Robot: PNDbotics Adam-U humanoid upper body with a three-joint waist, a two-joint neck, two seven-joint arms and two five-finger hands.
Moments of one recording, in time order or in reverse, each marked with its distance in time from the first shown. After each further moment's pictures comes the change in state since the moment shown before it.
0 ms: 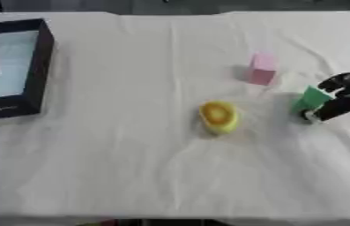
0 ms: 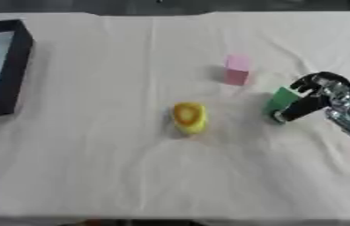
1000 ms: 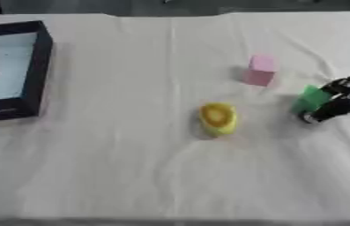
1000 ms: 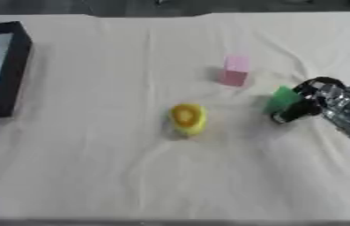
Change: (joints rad) left arm 0.000 -0.001 0.000 0.000 0.000 0.000 -0.001; right arm -0.016 0.017 0.005 0.068 -0.003 -0.002 0.003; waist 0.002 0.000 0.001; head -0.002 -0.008
